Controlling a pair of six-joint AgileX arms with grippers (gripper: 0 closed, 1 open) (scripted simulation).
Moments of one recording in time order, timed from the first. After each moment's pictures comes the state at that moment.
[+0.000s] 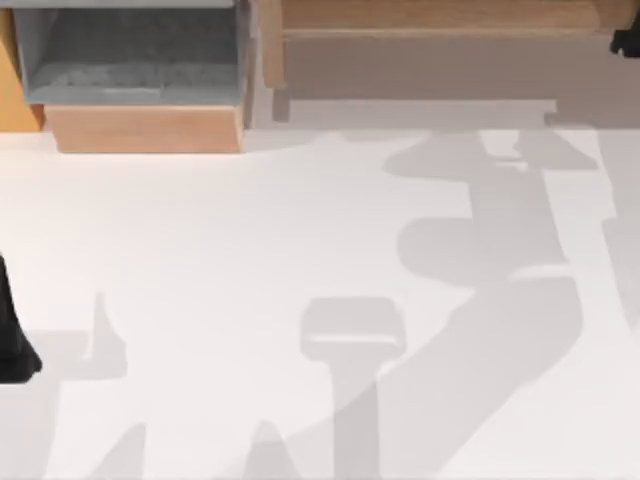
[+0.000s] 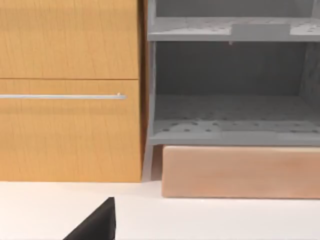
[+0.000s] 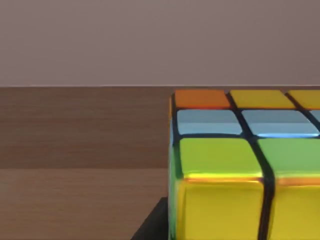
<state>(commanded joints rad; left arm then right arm) 0.00 0.00 0.00 0.00 0.00 0.00 -0.07 2.13 1.14 1.00 -0.03 0.01</state>
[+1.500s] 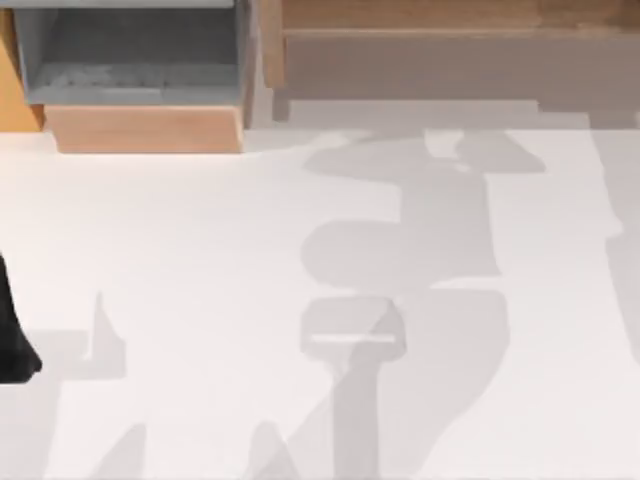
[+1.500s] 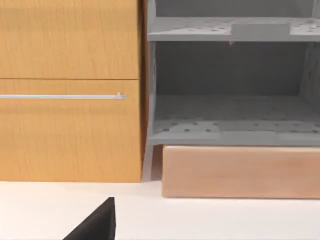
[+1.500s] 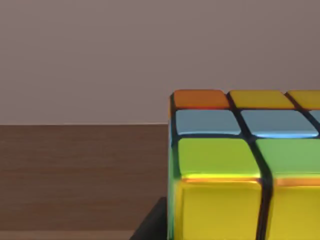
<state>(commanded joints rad) 0.00 0.00 0.00 0.00 0.00 0.00 -0.06 1.93 1.19 0.68 -0.02 0.01</state>
